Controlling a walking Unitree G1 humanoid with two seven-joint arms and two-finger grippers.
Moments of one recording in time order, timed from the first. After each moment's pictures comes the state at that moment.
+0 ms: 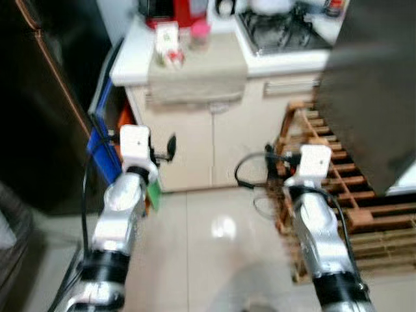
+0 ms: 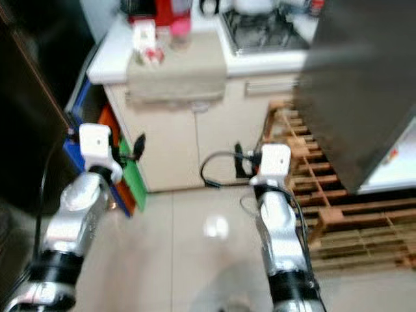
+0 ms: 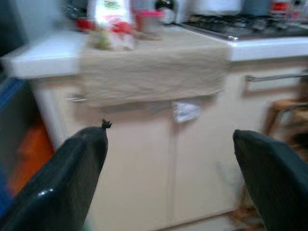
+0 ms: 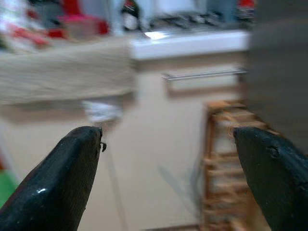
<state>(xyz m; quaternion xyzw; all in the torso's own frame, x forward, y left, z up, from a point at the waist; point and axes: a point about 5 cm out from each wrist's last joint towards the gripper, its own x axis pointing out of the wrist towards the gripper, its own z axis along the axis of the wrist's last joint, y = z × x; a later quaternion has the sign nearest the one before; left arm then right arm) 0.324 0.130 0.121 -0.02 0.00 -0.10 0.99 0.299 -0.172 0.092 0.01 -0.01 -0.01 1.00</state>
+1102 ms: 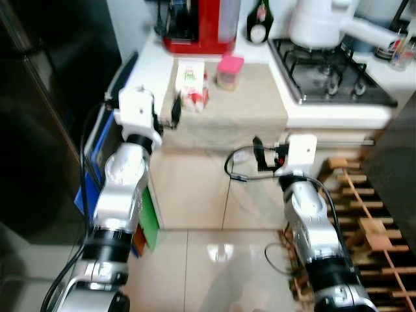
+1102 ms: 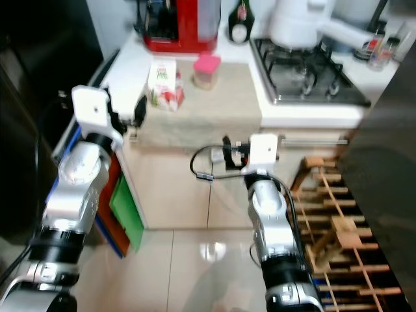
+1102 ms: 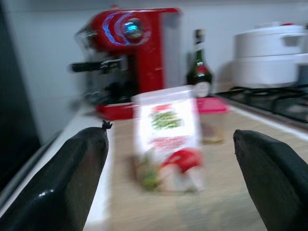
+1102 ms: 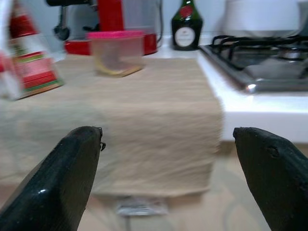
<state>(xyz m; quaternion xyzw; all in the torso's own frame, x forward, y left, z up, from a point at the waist) 0.341 0.132 0.189 0.04 -0.13 -0.10 0.99 0.323 -0.139 0.114 0.02 -0.04 0.05 1.00</state>
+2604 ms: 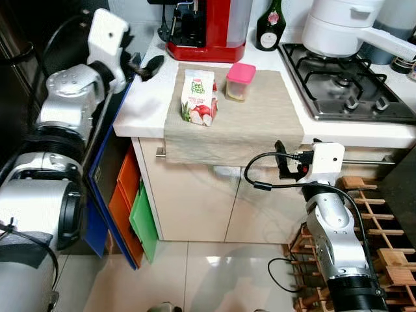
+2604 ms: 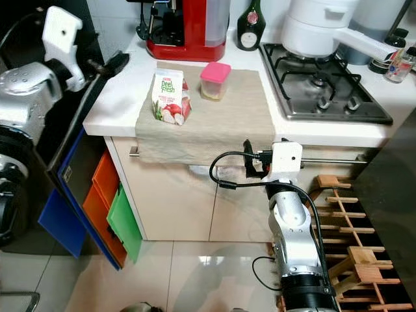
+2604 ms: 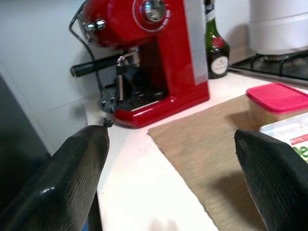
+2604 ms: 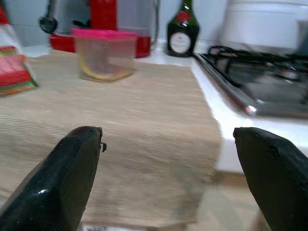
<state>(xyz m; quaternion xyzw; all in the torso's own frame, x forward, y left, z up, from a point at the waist) 0.408 0.211 0.274 0.14 -0.07 -0.19 0.97 0.300 -0.168 0.121 -0.02 -0.05 0.03 1.00</state>
